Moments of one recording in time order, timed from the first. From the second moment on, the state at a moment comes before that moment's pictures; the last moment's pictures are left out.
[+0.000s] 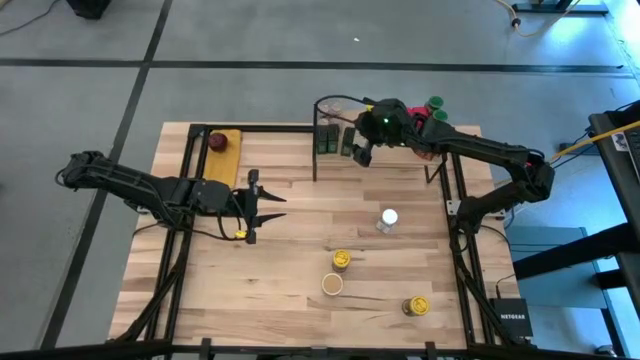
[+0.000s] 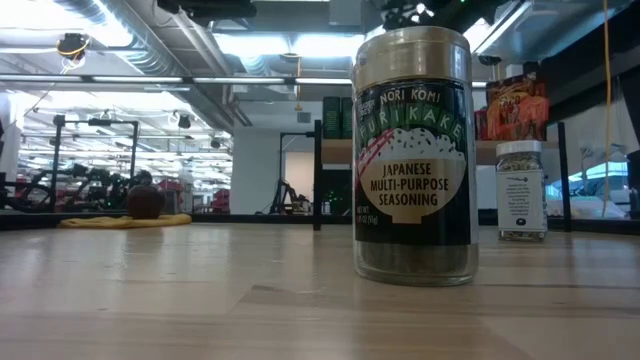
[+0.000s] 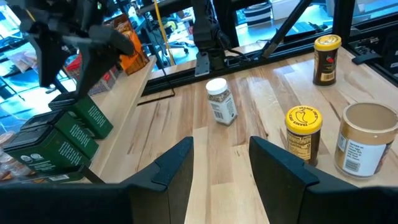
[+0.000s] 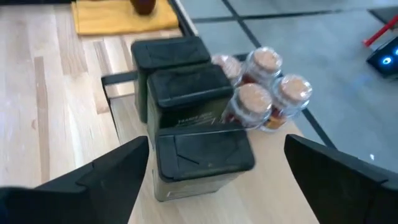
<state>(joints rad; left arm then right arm) -0.22 0.99 0.72 -0.02 -0.34 0.22 -0.47 1.40 1.20 -0.39 0.04 -0.21</state>
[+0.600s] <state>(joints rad) -0.22 0.99 0.72 -0.02 -0.34 0.21 -0.47 1.41 1.05 -0.37 0.24 -0.21</state>
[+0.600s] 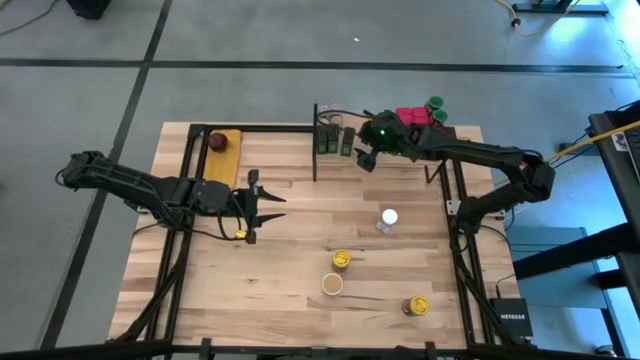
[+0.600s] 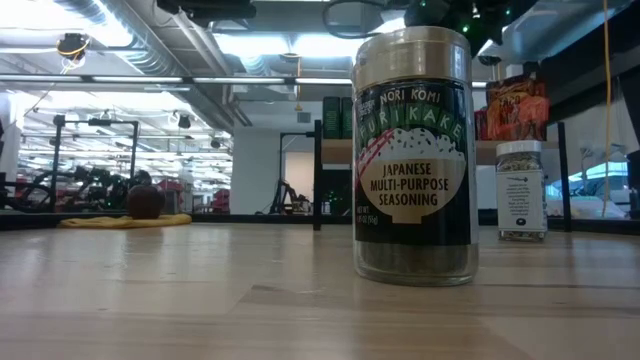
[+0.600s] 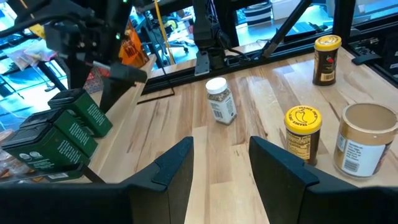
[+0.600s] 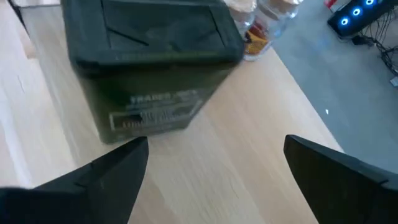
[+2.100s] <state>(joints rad) -0.22 0.99 0.72 -0.02 -0.34 0.21 0.13 1.28 1.16 -0.85 0.08 0.33</state>
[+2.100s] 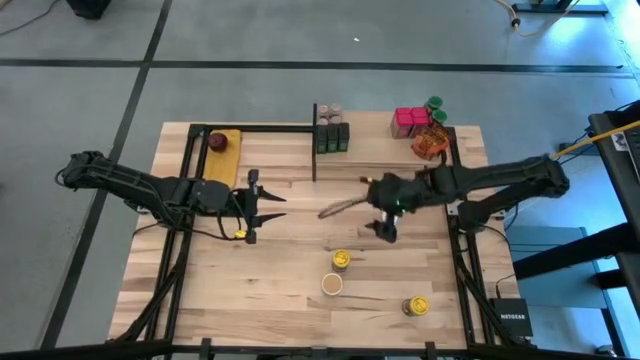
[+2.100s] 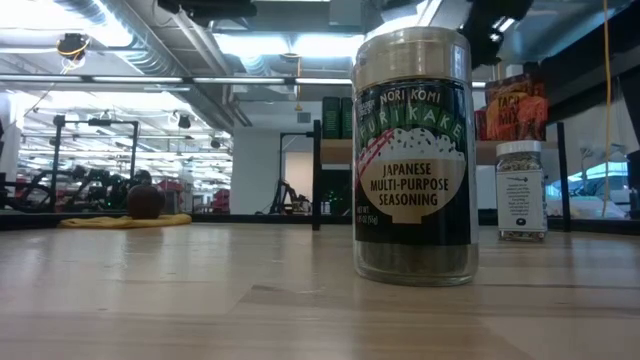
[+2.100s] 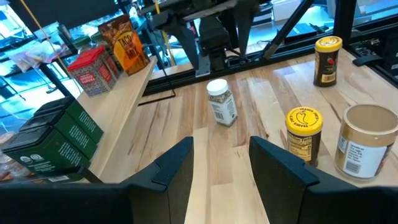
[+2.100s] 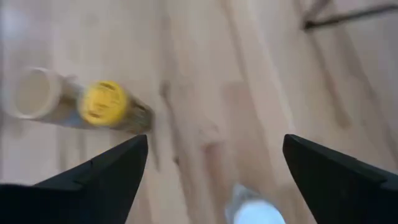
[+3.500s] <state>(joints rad) -0.22 1.05 0.72 0.05 -0.32 0.19 0.53 1.31 0.83 -0.13 1.10 0.39</state>
